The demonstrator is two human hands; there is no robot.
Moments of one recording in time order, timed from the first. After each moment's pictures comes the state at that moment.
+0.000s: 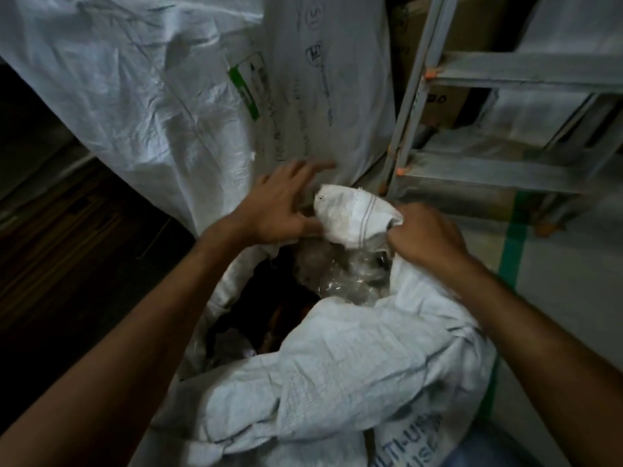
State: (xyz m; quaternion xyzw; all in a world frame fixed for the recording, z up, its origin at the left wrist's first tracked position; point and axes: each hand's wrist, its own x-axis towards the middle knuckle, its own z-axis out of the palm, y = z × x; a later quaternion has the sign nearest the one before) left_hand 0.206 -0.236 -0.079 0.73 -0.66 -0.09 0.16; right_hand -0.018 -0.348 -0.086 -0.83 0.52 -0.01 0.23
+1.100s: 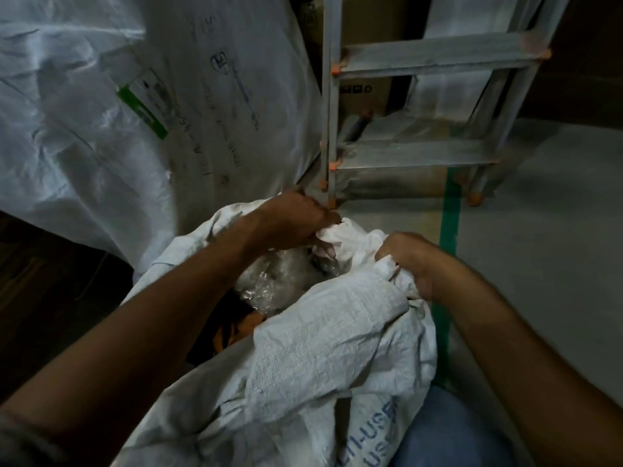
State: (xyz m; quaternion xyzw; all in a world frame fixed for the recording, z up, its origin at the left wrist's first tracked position) left_hand 0.112 -0.342 -0.101 0.53 -0.84 0.01 -0.12; right_hand -0.105 -0.364 -0.076 -0.53 0.65 0.04 0.54
